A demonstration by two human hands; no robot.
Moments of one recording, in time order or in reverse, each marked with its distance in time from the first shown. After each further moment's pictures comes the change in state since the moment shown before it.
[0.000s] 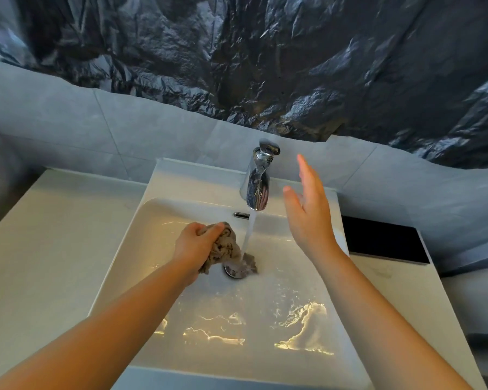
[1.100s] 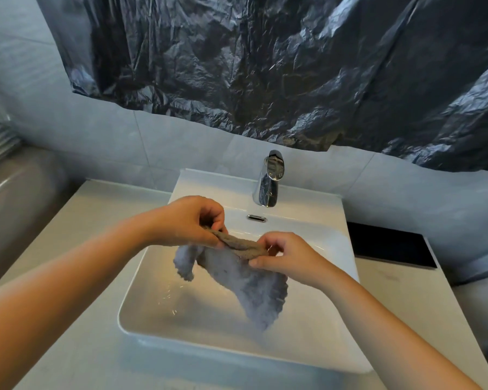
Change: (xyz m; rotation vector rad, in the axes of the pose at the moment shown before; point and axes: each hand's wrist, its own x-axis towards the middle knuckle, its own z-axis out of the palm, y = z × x) left_hand -0.082 0.090 -0.089 0.766 -0.522 0.597; right_hand -0.070 -0.031 -0.006 0.019 -0.676 0.102
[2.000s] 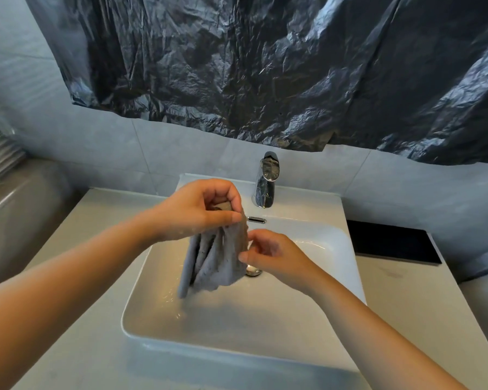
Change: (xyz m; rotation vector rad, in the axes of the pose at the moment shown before) left_hand -0.005 0.041 0.001 -0.354 0.123 0.158; right_hand -0.004 0.001 0.015 0.302 -0.027 -0.117
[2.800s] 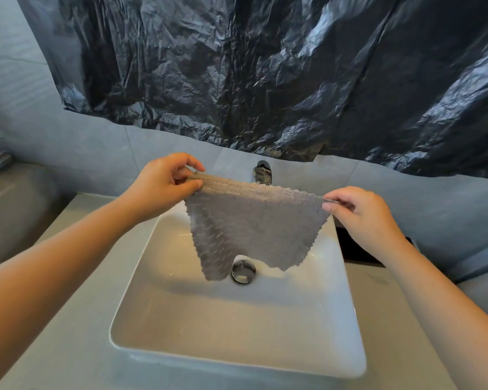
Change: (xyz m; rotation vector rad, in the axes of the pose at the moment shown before) left_hand 0.018 -0.021 -0.050 0.425 0.423 0.006; right_hand -0.026 -0.035 -0.124 -0.687 0.577 -0.084
